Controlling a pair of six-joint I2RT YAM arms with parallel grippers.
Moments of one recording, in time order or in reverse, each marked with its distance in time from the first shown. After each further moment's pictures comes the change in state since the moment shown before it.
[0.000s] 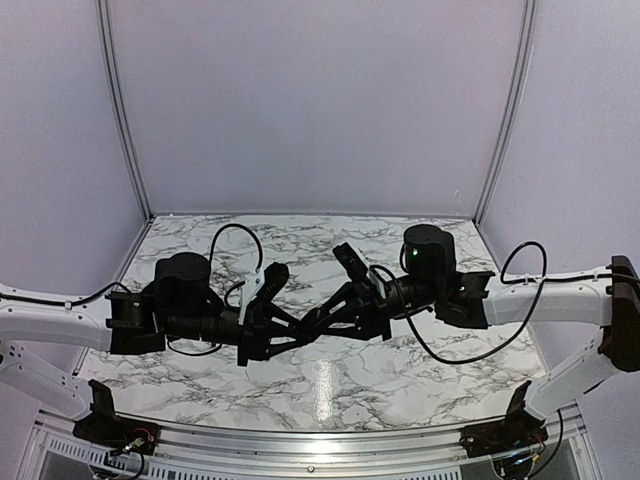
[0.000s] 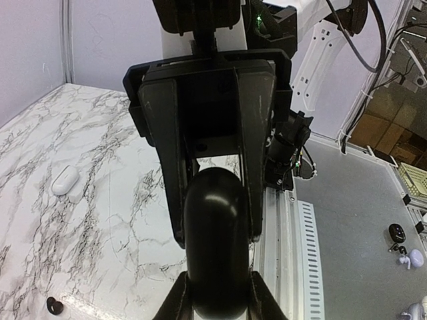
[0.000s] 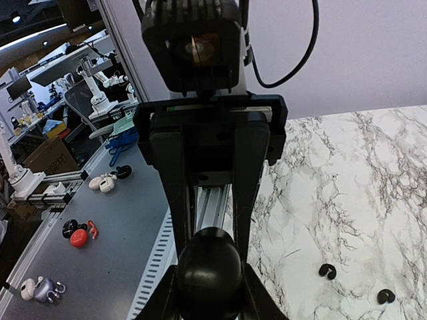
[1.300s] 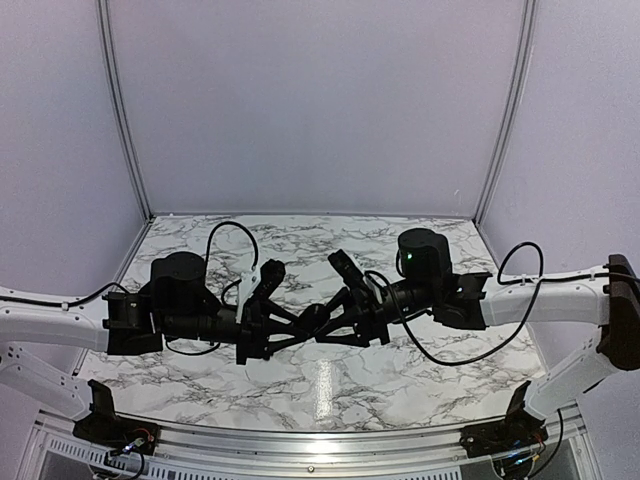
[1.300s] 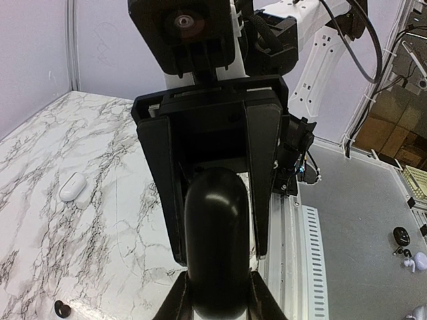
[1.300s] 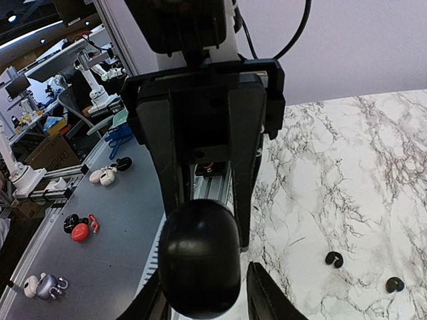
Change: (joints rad) left arm -0.001 -0.018 -0.008 0.013 -0.024 0.008; right arm 0.012 0.014 0.001 -0.044 0.010 -0.023
